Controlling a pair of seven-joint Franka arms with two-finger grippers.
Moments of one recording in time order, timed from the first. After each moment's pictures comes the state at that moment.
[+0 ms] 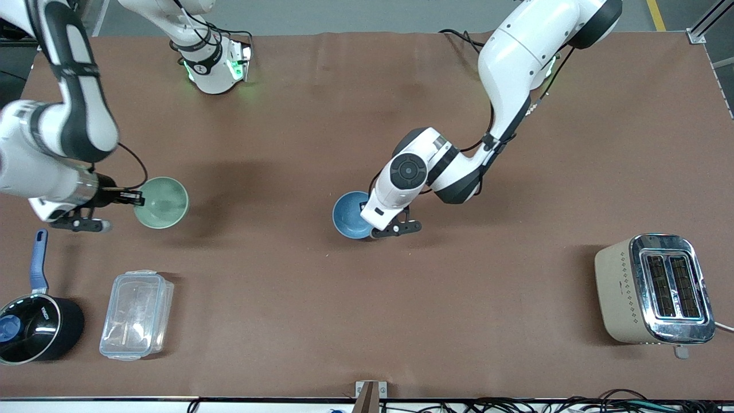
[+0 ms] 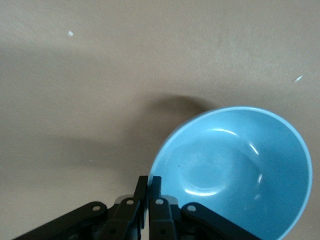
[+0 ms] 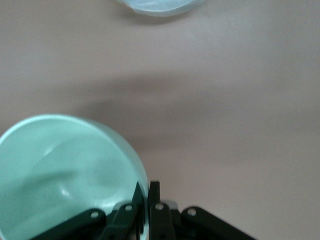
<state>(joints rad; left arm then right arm) -0.46 0.79 -0.35 -1.49 0.06 2.25 -0.92 -0.05 0.17 -0.07 -1.93 0.09 1.92 -0.04</state>
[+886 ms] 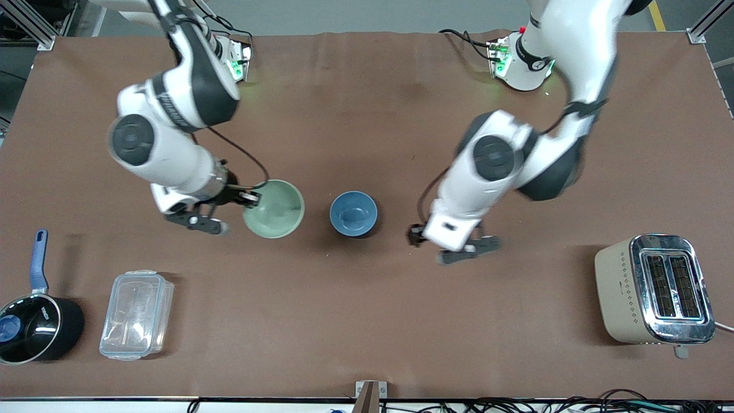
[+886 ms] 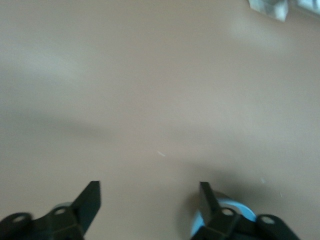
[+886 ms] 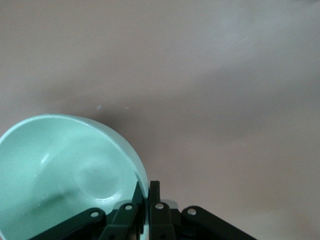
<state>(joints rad) -0.24 0.49 -0.29 -1.41 0.12 2.02 -0.84 0.48 0.29 -0.05 -1.71 0.18 1.97 0.68</state>
